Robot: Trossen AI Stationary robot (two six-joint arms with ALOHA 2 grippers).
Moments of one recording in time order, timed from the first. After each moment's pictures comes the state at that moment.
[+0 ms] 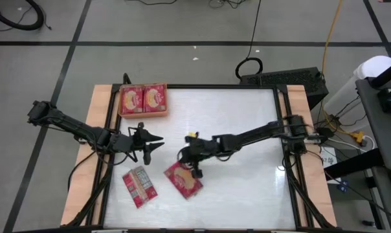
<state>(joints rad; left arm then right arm) -0.33 0.82 0.35 0.07 -0.52 -0.37 0.13 1.96 1.29 0.06 -0.10 -0.02</state>
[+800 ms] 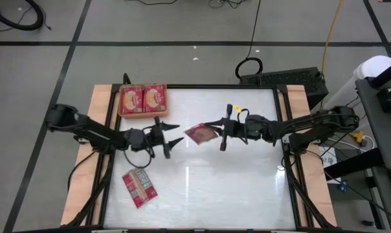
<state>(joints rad) -0.15 1.35 0.35 0.96 -0.46 0.02 0.03 1.32 0.66 0.62 0.21 -0.25</state>
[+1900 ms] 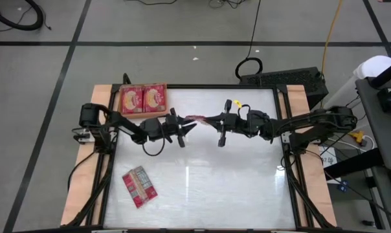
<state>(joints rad) 0.10 1.78 0.50 1.39 -0.16 -0.09 -0.03 1.35 0.66 0.78 0.13 -0.17</state>
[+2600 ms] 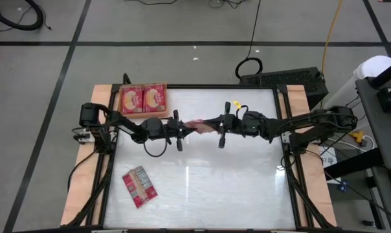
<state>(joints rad) 0.12 1.78 0.50 1.33 0.01 0.02 -0.03 1.35 0.66 0.65 0.13 -0.10</state>
